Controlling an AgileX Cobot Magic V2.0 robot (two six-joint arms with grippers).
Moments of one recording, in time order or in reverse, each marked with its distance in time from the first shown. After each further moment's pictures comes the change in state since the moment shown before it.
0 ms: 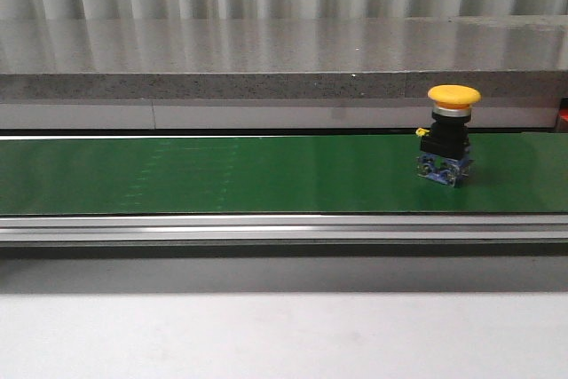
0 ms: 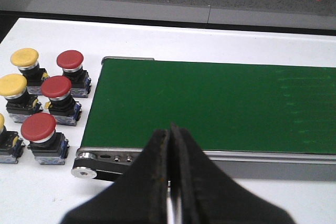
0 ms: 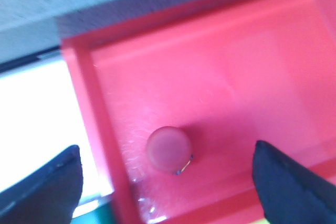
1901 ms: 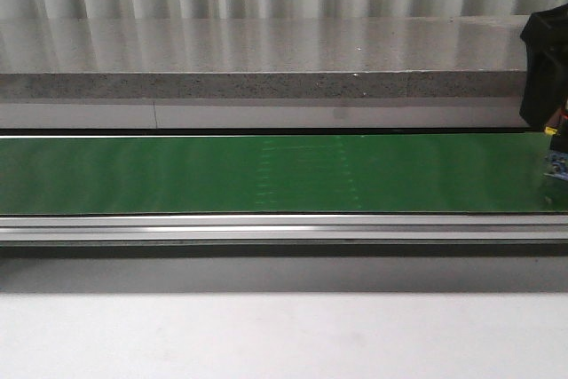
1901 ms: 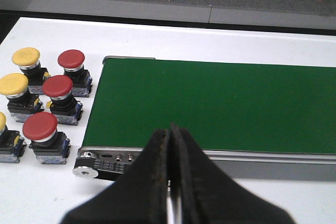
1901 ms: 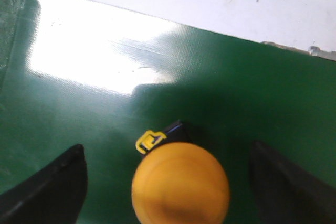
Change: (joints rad) left arm 0.000 0.000 0.000 0.000 0.000 0.000; right arm 0.488 -0.211 0.375 0.008 0.087 -0.117
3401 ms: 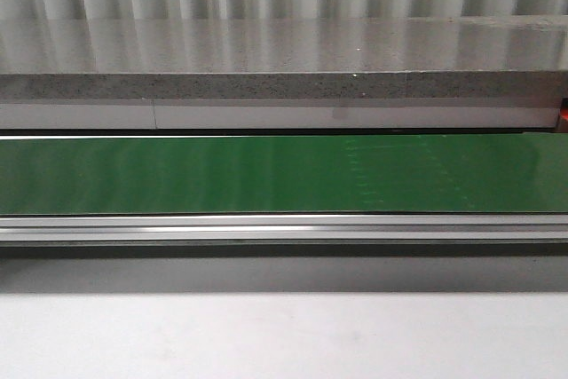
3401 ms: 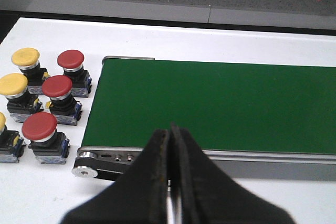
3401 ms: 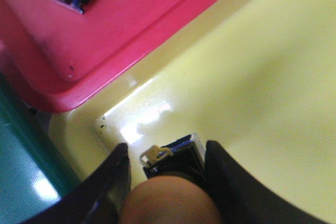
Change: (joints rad) left arm 0.000 0.000 0.000 0.000 0.000 0.000; right arm -0.653 0.046 0.065 0.008 -0.077 0.269
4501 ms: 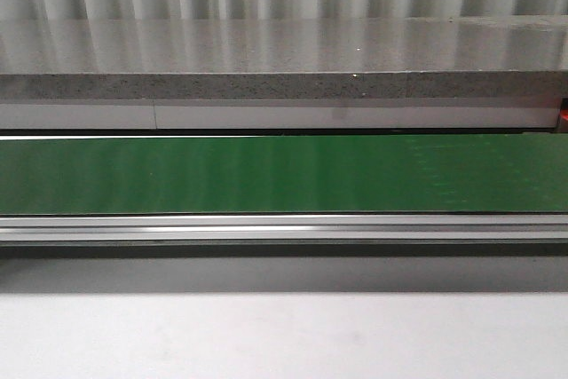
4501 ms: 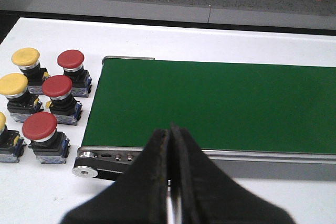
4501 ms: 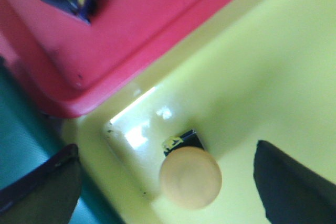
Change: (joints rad) left arm 0.000 0.000 0.000 0.000 0.000 0.000; right arm 0.000 -0.072 -0.030 0.000 0.038 0.002
